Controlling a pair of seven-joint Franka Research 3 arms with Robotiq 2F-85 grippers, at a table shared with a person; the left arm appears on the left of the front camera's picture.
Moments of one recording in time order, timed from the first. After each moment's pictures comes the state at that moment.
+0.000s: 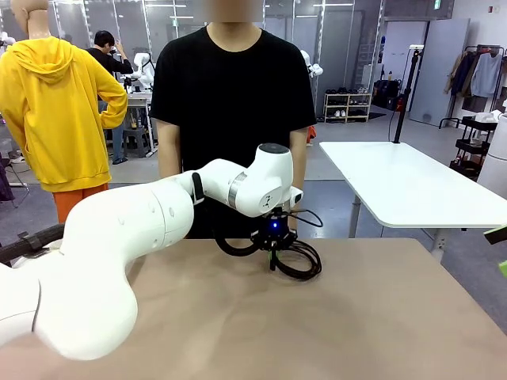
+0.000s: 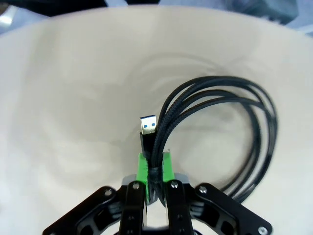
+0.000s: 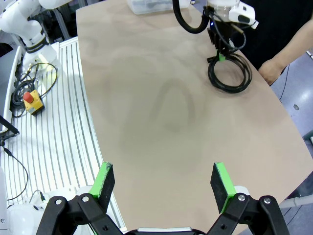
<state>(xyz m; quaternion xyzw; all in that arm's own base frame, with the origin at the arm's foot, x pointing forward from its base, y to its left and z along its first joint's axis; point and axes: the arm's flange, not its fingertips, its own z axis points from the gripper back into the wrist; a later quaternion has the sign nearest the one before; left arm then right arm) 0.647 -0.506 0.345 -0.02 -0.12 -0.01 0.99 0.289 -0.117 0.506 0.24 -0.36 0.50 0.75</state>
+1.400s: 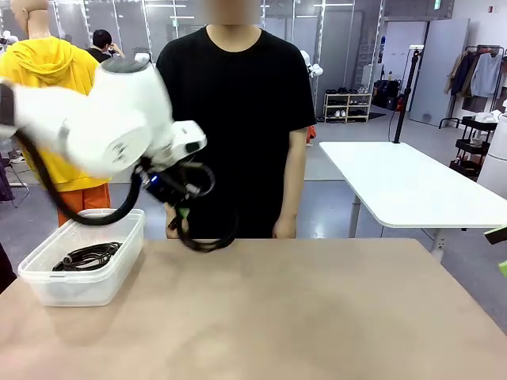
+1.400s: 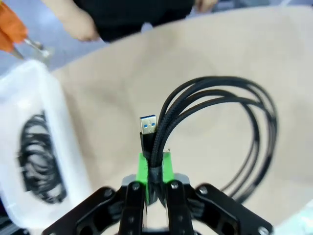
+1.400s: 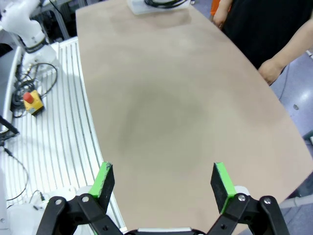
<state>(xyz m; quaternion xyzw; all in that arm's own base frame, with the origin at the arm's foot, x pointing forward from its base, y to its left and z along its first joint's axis) 0.492 -0.260 0.506 -0.01 -0.24 -0.17 0.96 0.289 -0.118 0.505 0.24 -0.36 0.50 0.75</state>
